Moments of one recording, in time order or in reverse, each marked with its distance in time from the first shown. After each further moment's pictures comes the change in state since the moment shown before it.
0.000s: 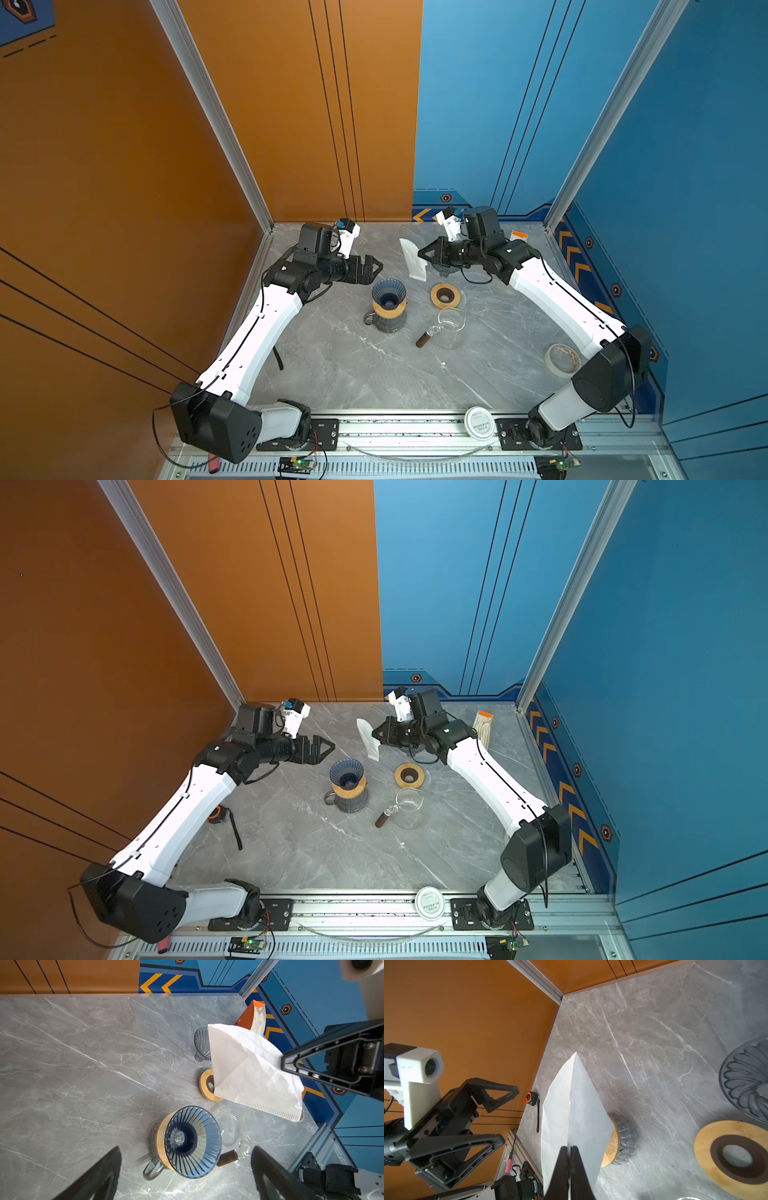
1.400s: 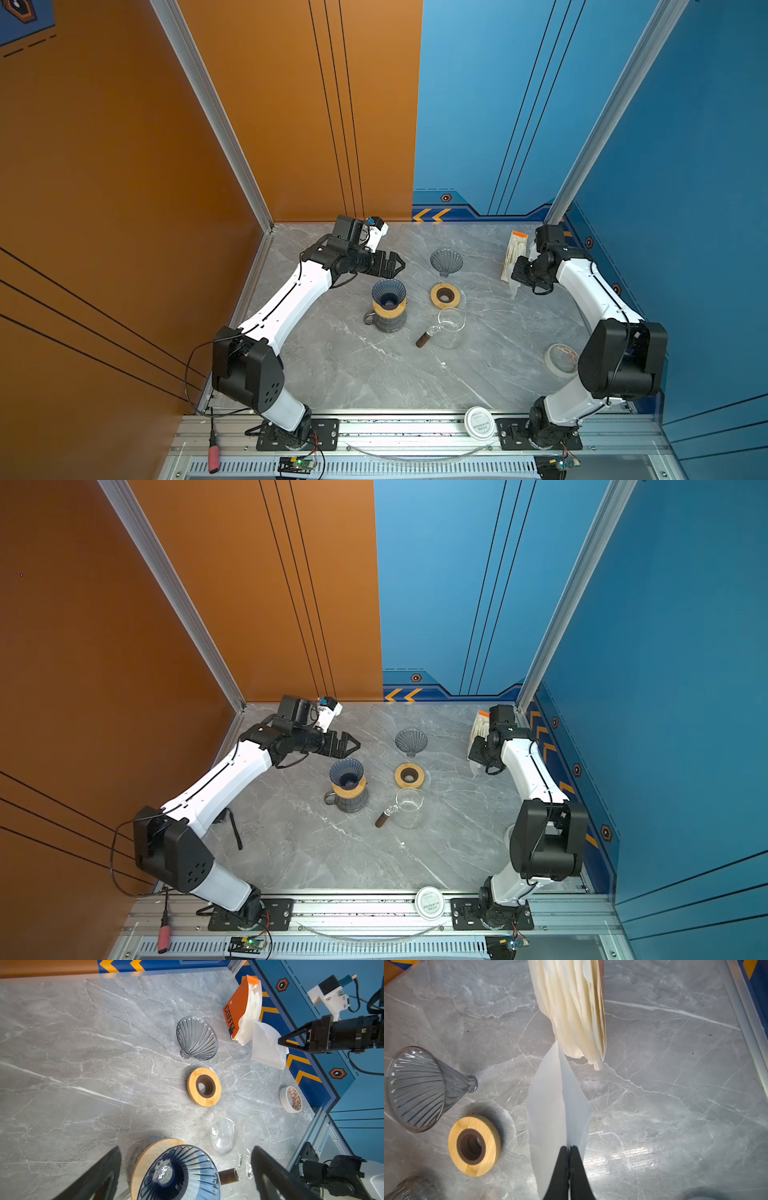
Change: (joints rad) left arm -0.096 0.251 0.113 0.079 0.045 0.024; right arm -0.578 -0.011 -0.204 -0.311 0.415 -0.272
